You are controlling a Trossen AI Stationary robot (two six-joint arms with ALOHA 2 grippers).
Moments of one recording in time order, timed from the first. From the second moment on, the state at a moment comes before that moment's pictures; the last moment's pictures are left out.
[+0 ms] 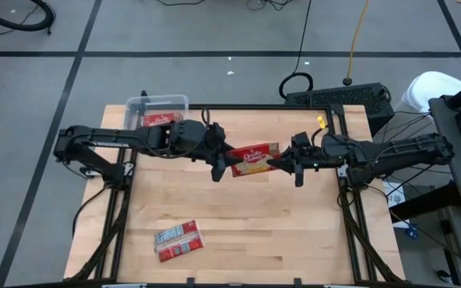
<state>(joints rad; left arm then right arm) 0.00 1.47 1.38 -0.30 0.02 -0.42 0.10 0.92 0.75 0.03 0.10 0.59</state>
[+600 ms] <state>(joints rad) 0.01 1.47 1.38 -0.31 0.07 -0.43 0.10 0.92 0.75 0.00 0.07 0.59</state>
